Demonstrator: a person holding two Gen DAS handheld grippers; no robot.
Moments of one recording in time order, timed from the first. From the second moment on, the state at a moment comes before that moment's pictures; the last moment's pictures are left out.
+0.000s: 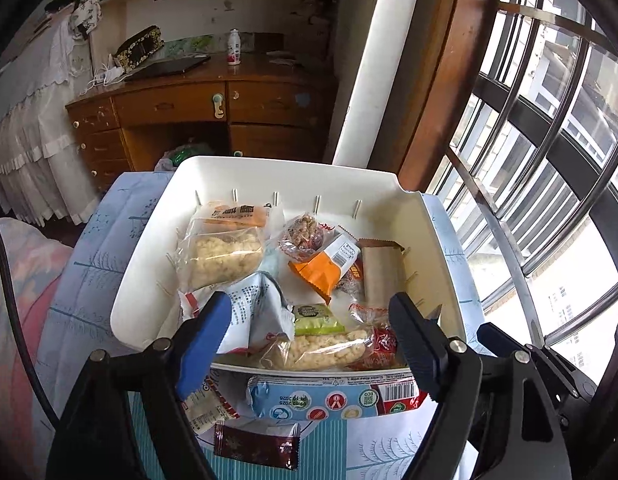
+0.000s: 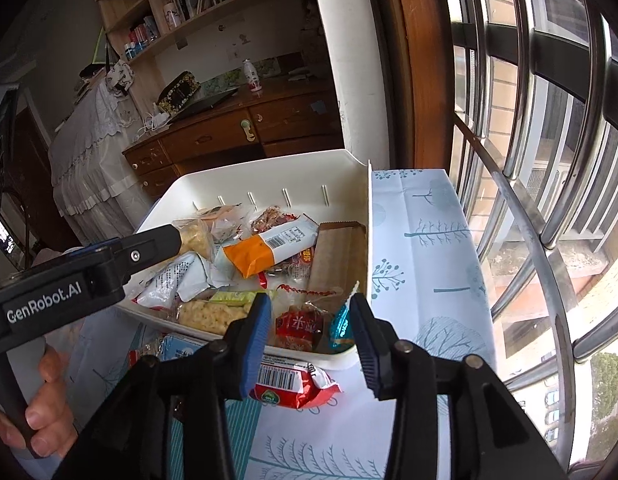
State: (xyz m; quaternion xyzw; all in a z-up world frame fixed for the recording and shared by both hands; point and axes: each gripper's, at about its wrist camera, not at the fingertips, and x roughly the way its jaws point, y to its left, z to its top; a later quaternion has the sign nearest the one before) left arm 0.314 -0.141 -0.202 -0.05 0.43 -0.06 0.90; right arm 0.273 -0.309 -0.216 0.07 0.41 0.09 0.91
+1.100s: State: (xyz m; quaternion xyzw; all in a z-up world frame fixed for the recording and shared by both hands) left arm 0.273 -0.002 -0.279 -0.13 0.56 -0.03 0.81; right arm 0.202 -0.159 -0.253 -0.08 0.44 0.19 0.87
